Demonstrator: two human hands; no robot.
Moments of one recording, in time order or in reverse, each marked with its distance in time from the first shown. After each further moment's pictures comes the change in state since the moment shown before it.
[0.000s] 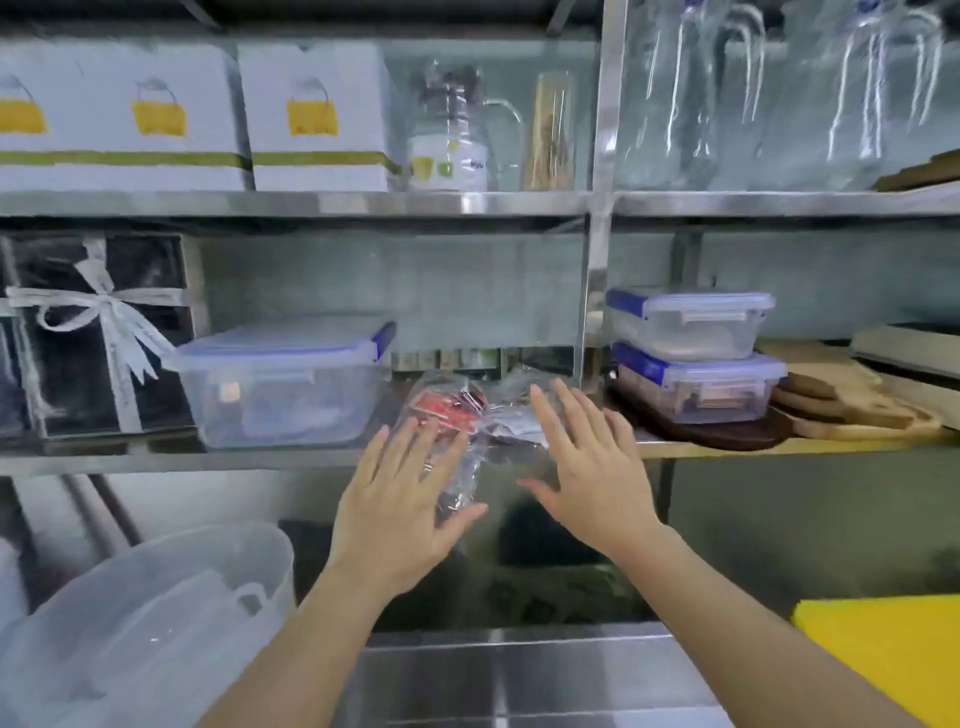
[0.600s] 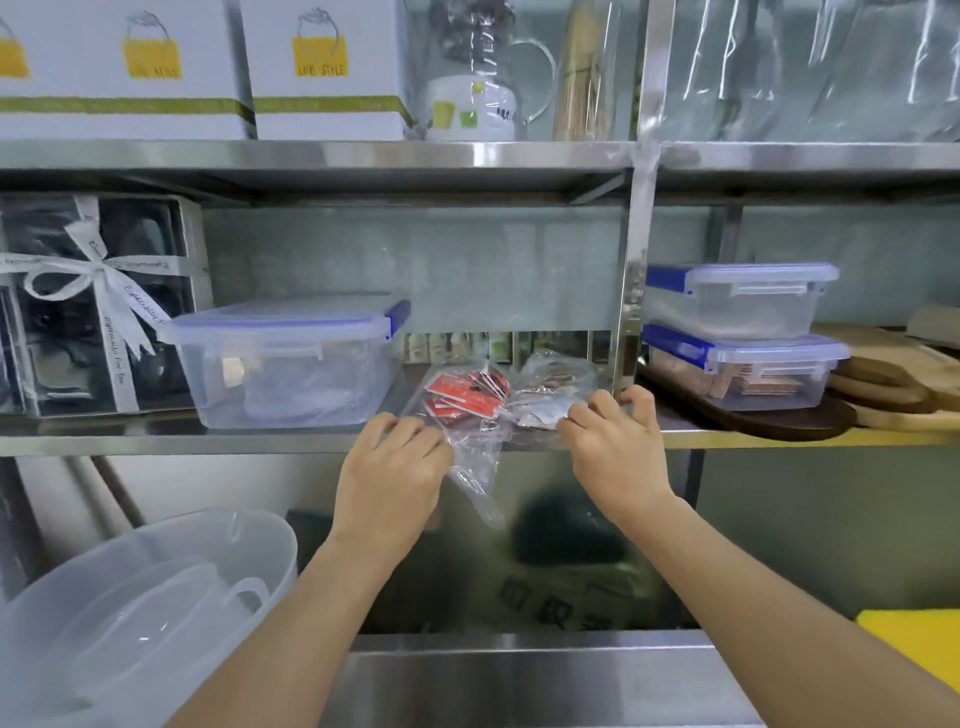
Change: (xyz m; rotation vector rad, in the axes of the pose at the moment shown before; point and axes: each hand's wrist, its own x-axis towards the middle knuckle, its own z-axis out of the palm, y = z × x) left_hand 0.016 -0.025 0.015 0.097 0.215 0.156; right_hand 0.022 0.008 0.041 -0.283 0.103 -0.135
